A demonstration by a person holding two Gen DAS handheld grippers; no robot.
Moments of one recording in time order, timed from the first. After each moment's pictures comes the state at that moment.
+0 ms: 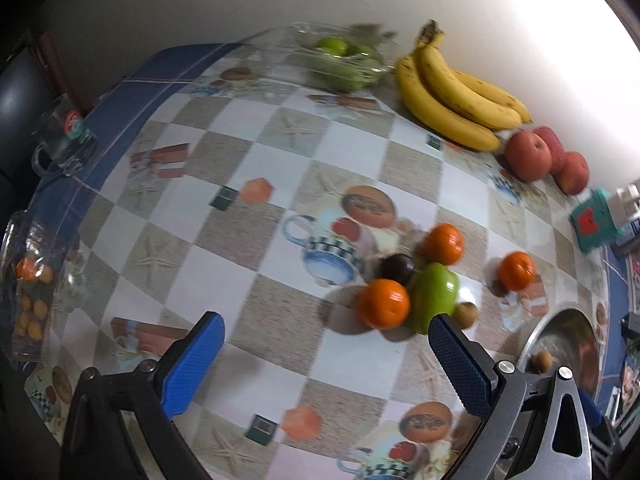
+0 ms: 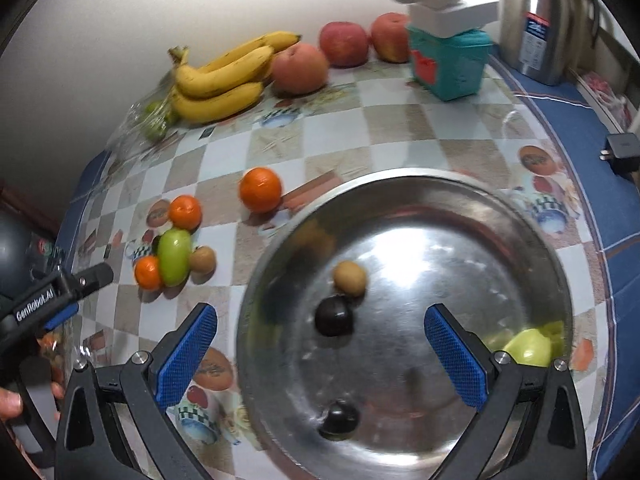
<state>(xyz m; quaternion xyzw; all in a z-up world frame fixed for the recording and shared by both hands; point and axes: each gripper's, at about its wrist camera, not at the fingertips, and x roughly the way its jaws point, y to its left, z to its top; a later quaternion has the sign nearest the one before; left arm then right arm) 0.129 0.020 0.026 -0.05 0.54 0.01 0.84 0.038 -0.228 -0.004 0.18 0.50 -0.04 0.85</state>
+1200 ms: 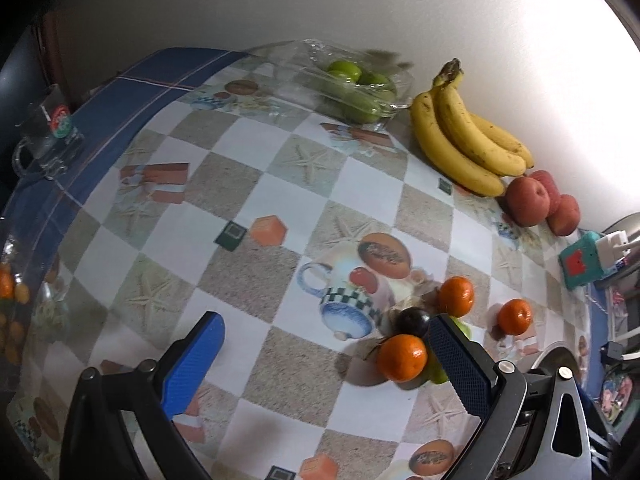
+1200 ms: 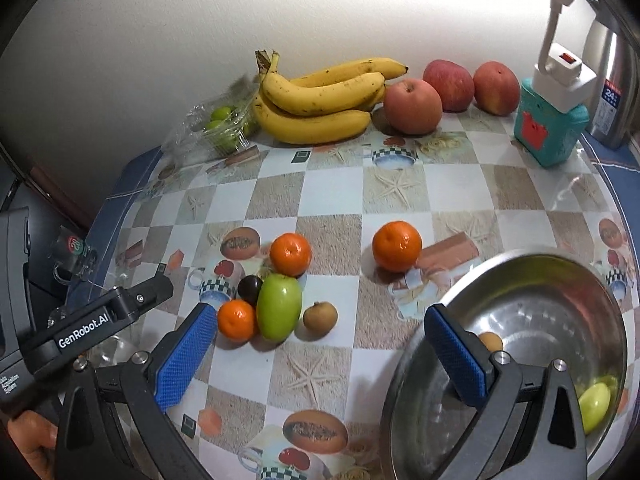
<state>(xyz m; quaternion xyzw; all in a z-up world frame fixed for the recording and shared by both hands) 0.155 0.054 0.023 -0.11 0.51 -0.02 0.85 0.094 -0.156 0.018 0.16 0.45 0.01 0.88</state>
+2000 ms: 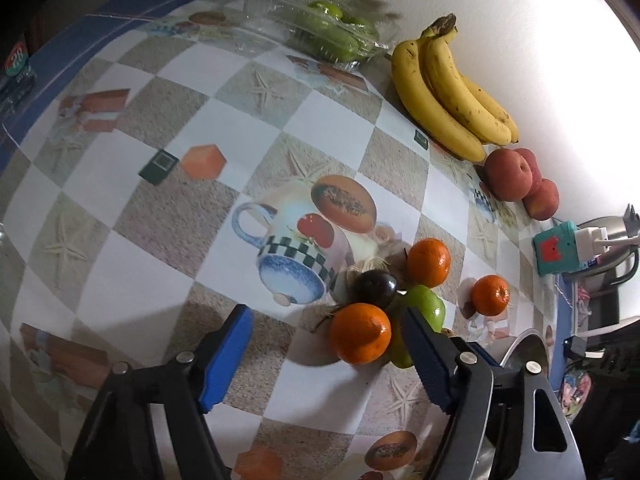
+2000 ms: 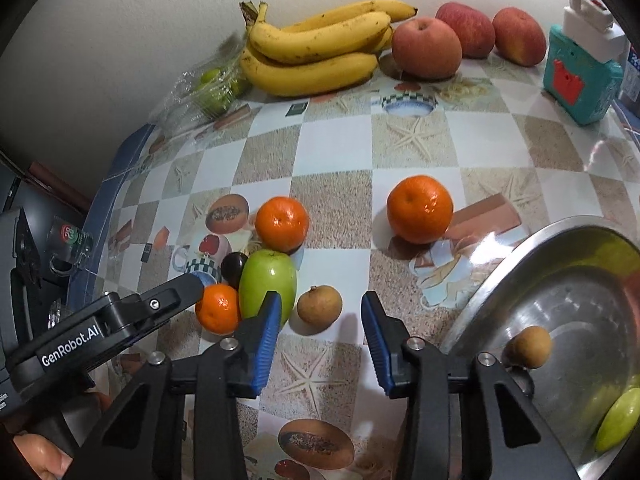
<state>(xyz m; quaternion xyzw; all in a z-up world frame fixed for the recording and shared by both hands) 0.163 0.035 -0.021 -0.18 0.57 -0.08 0.80 0.116 -0.156 -0.028 0.18 0.51 0.04 0.84</state>
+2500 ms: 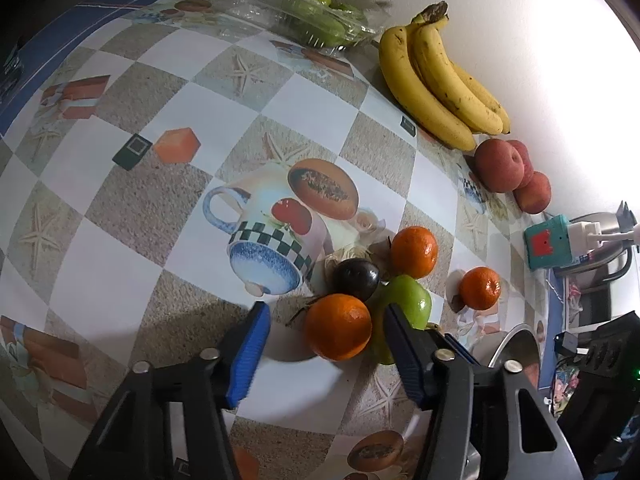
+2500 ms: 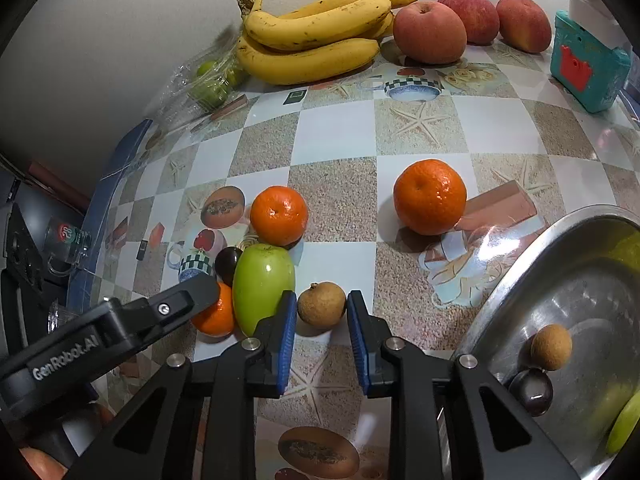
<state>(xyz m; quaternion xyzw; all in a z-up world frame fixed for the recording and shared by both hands) 0.164 0.023 -0.029 -0.19 0.58 -0.10 0.79 0.120 -0.154 -0.036 0.19 0.51 0.04 0.84</state>
